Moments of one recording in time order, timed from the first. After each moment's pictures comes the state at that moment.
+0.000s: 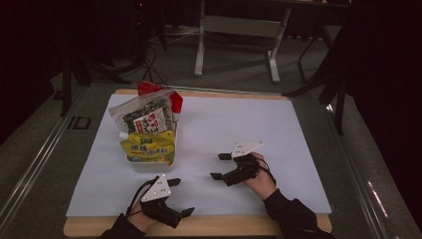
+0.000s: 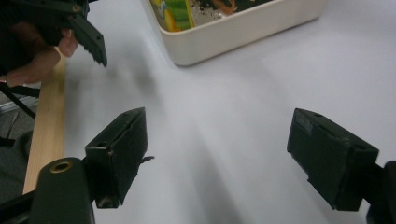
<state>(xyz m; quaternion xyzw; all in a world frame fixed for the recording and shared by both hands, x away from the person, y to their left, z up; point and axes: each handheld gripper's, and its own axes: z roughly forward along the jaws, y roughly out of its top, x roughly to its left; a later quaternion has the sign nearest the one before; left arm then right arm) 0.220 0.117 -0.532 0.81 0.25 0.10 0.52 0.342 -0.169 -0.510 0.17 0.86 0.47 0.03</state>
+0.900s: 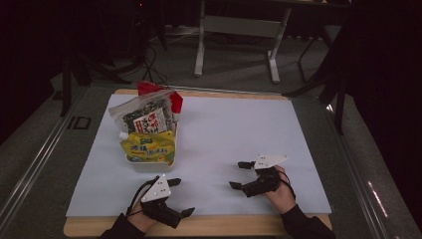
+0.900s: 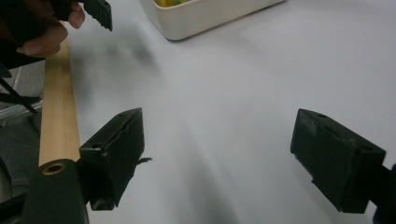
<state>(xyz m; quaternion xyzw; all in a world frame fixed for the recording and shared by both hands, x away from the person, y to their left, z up) 0.220 0.117 -0.532 0.81 0.25 0.10 0.52 0.313 -0.227 -0.518 0.21 0.85 0.49 0.05</state>
